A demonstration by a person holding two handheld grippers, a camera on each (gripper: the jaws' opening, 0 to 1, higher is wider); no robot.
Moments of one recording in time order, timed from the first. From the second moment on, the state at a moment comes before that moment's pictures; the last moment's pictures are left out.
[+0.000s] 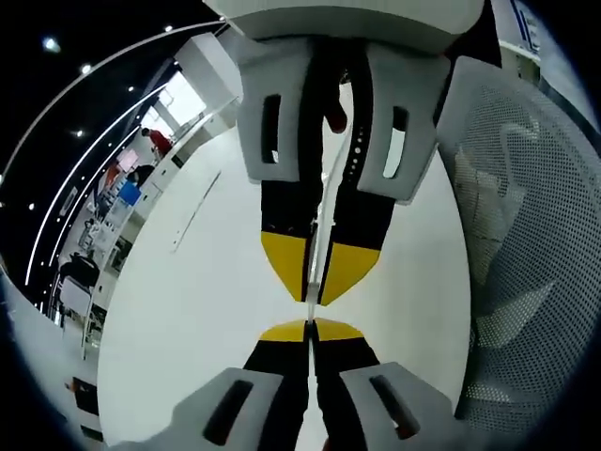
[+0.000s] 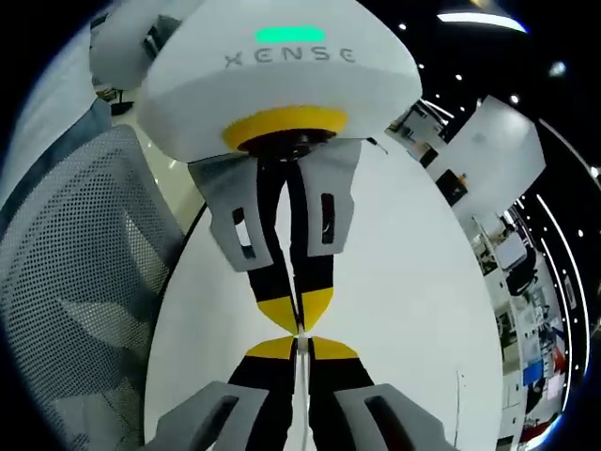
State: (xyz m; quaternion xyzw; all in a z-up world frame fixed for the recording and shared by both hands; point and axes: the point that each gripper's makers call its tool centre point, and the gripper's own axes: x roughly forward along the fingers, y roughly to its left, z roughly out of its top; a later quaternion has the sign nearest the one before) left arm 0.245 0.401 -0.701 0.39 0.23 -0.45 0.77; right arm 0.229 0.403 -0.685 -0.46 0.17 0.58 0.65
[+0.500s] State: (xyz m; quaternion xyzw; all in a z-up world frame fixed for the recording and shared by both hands) left arm 0.244 0.400 -0.694 0.38 0.23 -0.44 0.78; right arm 0.238 0.396 -0.696 -0.47 0.17 0.57 0.66
